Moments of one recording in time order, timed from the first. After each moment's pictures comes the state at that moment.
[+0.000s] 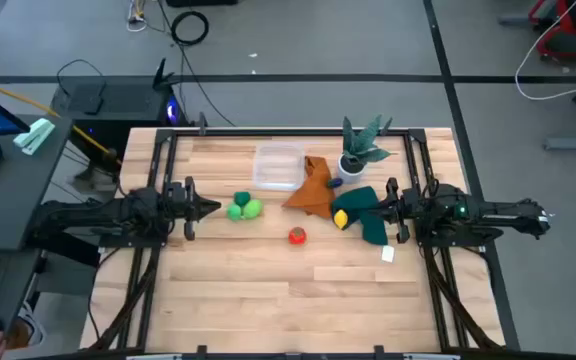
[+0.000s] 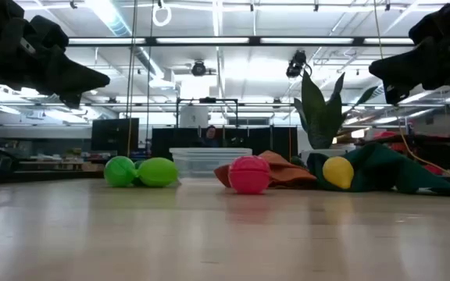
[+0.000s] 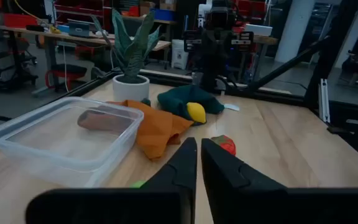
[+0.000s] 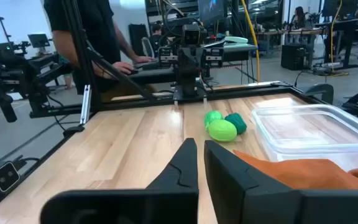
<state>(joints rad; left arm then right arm) 0.04 0.10 0.01 0.06 -0.11 -0.15 -0.06 0.02 0.03 0.01 -0.11 0.10</state>
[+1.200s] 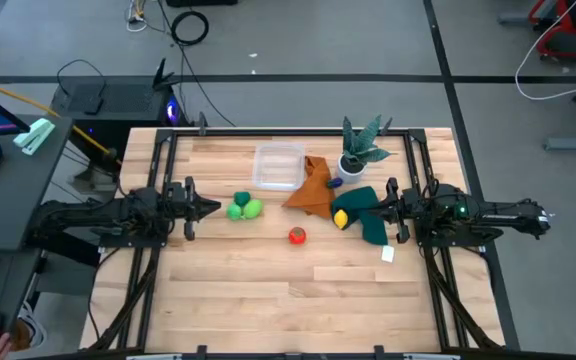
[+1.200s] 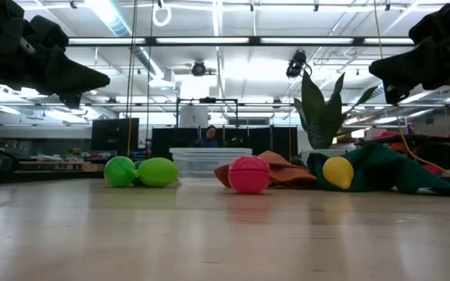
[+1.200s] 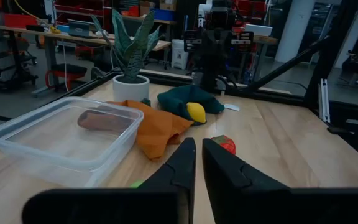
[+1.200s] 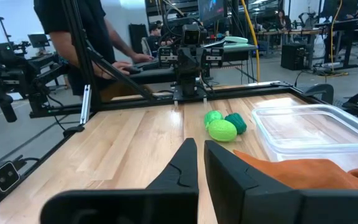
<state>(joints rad) 0.04 0.10 0.01 0.06 -0.11 -0.15 -0.06 0.02 0.03 0.01 -0.11 0.11</state>
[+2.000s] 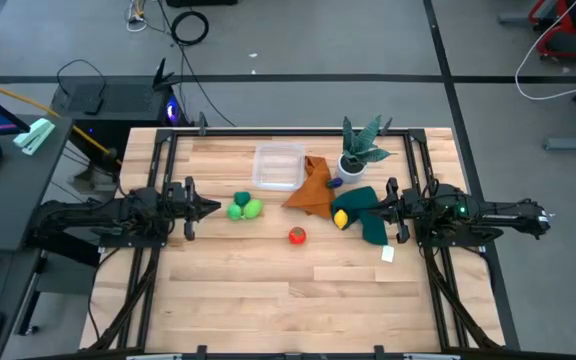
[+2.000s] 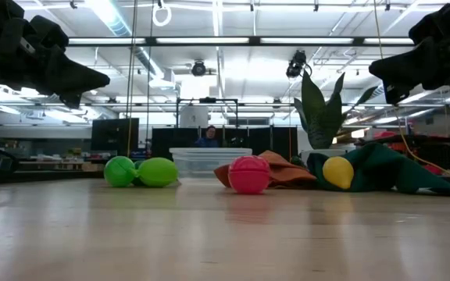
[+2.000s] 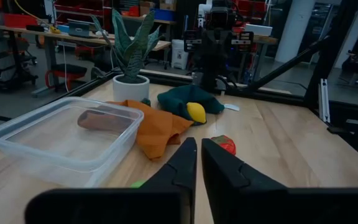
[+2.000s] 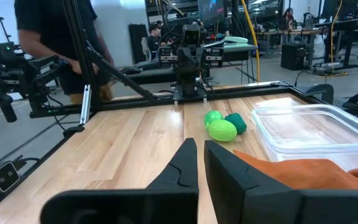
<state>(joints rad) 0.04 0.10 0.01 0.06 -0.11 -0.15 -0.06 0.02 0.03 0.01 -0.11 0.11</state>
